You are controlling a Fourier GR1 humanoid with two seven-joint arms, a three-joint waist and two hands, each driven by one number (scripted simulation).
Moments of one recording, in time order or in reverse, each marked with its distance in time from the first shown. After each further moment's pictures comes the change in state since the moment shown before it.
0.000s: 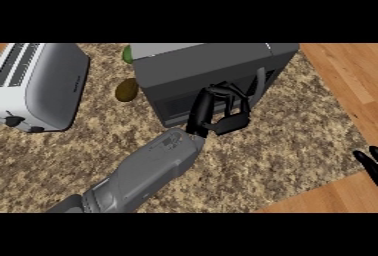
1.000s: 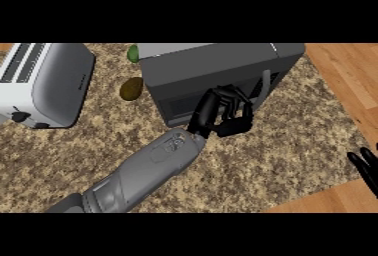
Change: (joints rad) left arm -0.011 0.000 -0.006 -0.002 -0.168 -0.025 0.147; right arm 0.040 0.050 0.008 0.044 0.101 -0.033 -0.037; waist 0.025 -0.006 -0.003
